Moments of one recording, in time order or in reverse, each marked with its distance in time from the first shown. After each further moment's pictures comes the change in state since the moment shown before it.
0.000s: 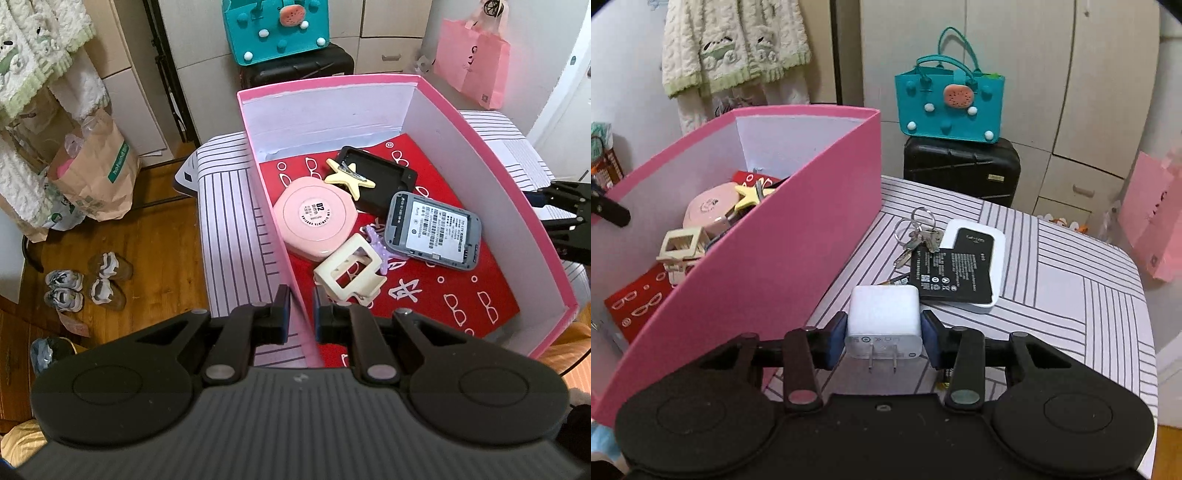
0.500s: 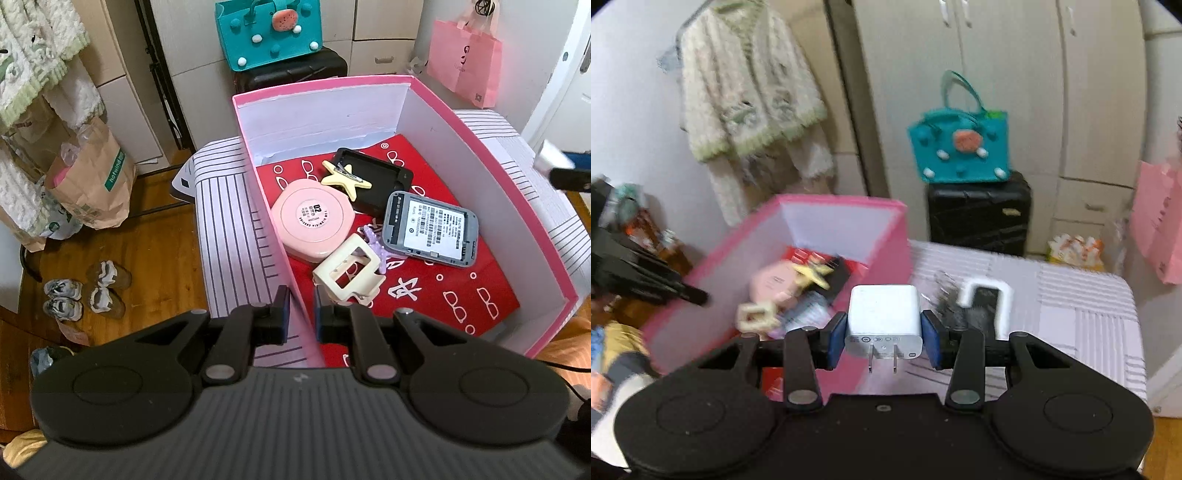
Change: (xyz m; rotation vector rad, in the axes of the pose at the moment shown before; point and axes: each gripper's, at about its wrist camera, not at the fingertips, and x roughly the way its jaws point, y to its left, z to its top) left arm -0.001 0.001 -0.003 0.020 -0.018 -0.013; right arm -0.081 0.008 0.039 0.081 -0.122 0.135
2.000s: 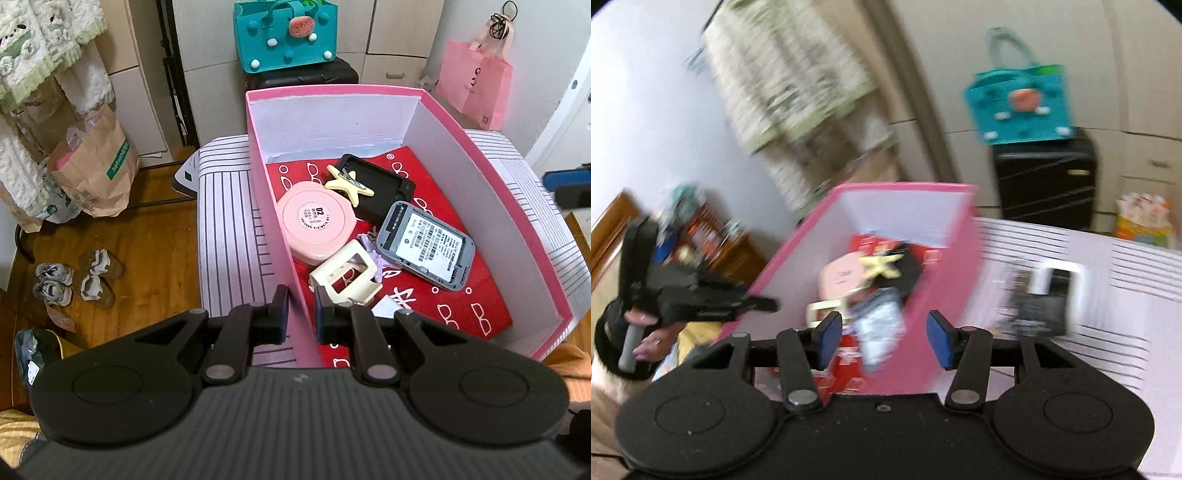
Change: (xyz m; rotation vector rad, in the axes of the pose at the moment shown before) left arm 0.001 0.002 -0.008 -0.087 -0.035 -0.005; right arm 0.015 -0.023 0.021 0.117 0.136 0.211
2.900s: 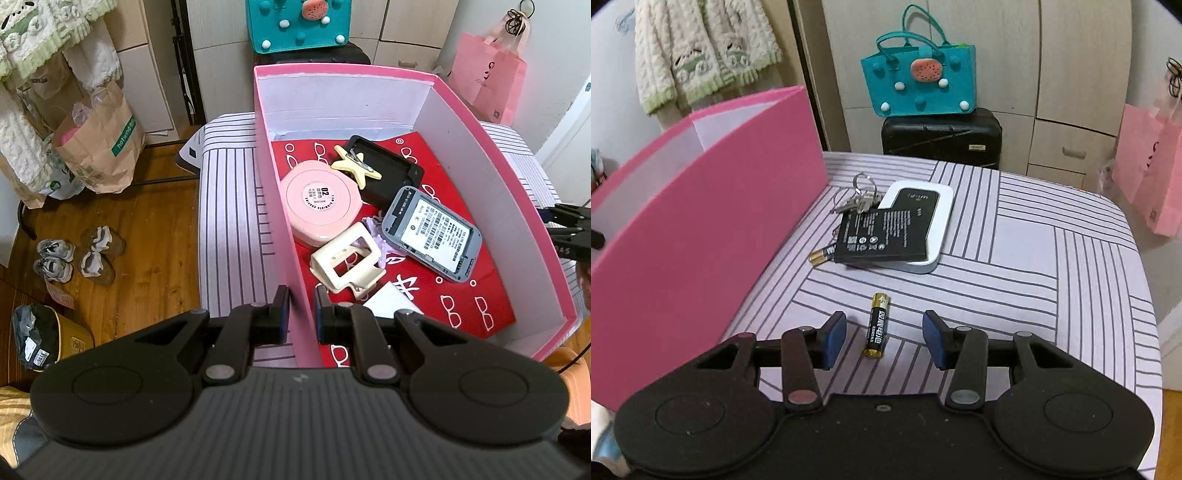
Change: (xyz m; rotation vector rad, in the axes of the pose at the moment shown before) left arm 0.008 0.001 -0.004 -0.048 0.058 0.009; right arm 0.064 -0.078 -0.070 -0.086 0.007 -0.334
